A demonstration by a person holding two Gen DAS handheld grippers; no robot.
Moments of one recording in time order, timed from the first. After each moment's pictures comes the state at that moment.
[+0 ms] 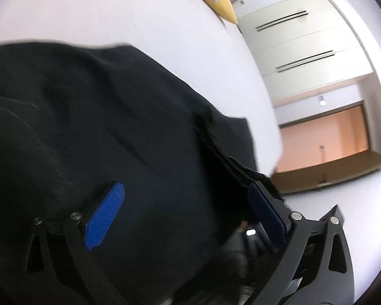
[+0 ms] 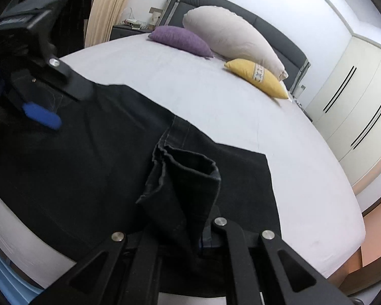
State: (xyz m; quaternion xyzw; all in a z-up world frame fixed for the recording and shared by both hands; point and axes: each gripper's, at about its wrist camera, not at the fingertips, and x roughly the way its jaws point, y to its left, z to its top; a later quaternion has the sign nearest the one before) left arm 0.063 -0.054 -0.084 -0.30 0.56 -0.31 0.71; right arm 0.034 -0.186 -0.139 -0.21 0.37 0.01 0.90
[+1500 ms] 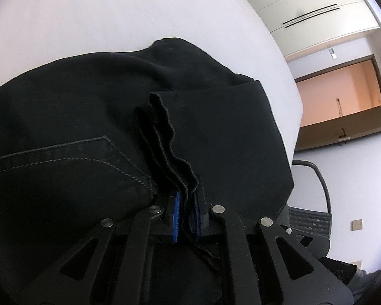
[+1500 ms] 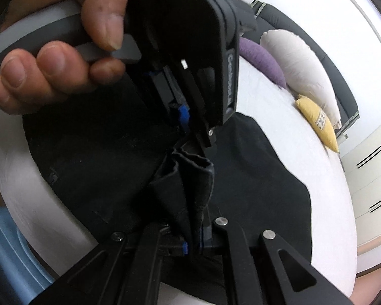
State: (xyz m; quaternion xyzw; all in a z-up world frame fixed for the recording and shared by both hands) left arm 0.092 -0.042 -0.106 -0.17 0.62 -0.33 0.69; right arm -0.007 -0.046 -0.169 -0.32 0.39 0.15 0.85
